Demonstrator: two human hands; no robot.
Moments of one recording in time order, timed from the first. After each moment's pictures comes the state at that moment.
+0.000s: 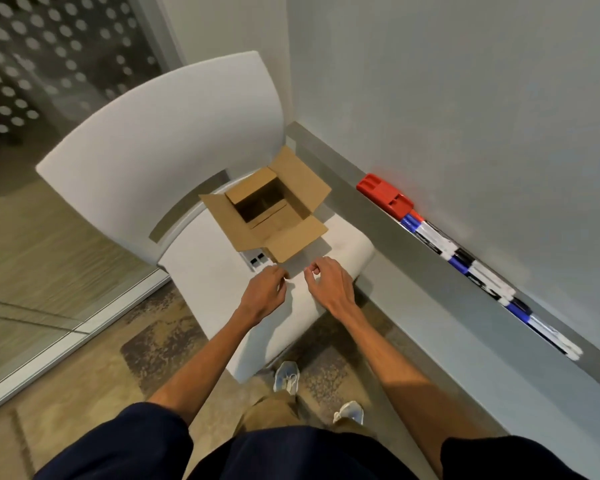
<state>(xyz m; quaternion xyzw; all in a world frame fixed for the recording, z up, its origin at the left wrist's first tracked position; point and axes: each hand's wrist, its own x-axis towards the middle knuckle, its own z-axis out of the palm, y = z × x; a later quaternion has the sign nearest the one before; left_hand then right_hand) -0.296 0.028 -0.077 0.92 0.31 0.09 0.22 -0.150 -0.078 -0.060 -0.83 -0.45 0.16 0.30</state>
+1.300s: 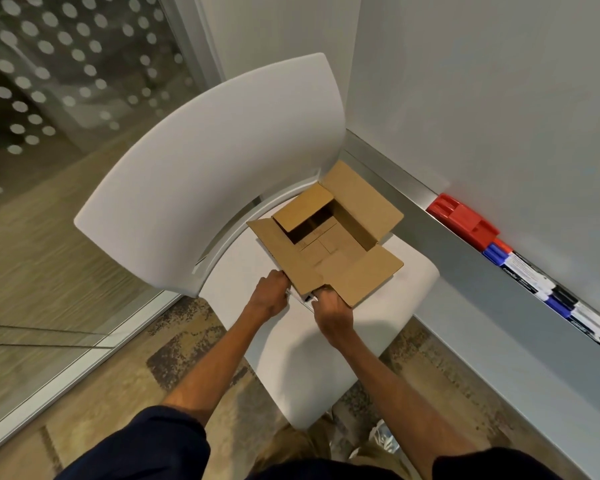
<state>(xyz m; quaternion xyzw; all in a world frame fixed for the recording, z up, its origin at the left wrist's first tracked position) -0.330 0.199 -0.117 0.91 0.33 -0.15 0.20 -0.227 0.054 -0.148 -0.85 -0.49 0.02 0.20</state>
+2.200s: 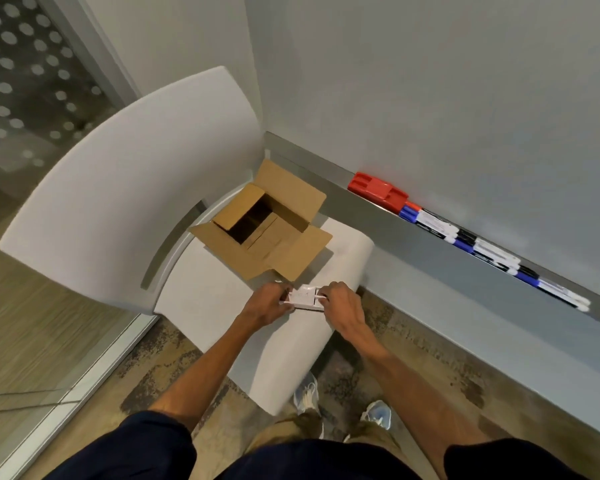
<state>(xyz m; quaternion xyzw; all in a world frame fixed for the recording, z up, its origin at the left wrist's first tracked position) -0.290 0.102 -0.087 0.92 0.22 -0.12 0.31 -0.178 -0.062 -0.098 -0.90 -0.40 0.14 0.12</state>
